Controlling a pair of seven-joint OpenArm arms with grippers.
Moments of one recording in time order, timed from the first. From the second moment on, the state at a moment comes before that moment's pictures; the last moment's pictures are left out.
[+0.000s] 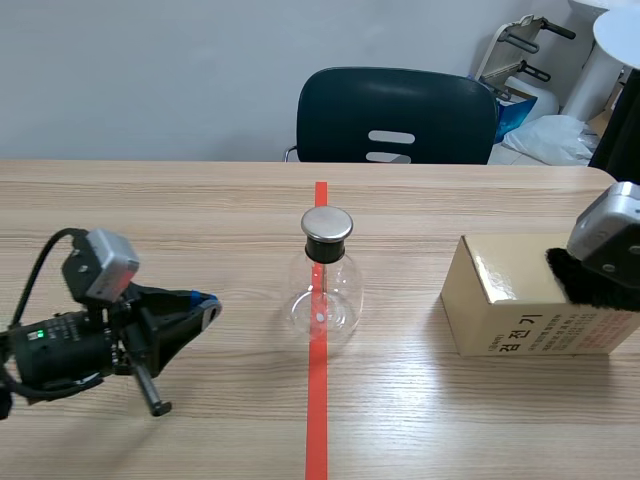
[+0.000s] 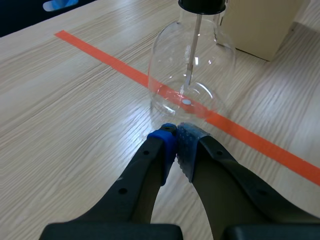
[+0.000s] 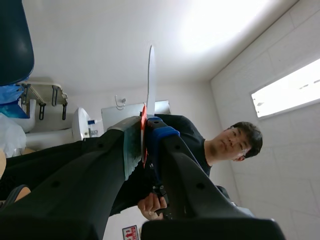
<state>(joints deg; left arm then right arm) 0.7 -29.6 23.7 64.6 -4.6 -35.3 -30.2 -30.5 22.7 9.8 102.1 -63.9 -33.5 14.3</state>
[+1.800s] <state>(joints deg) -7.1 -22.0 28.9 53.0 -4.6 -29.9 -30.2 -18.2 13.7 -4.7 82.6 -69.8 -27.8 43.3</state>
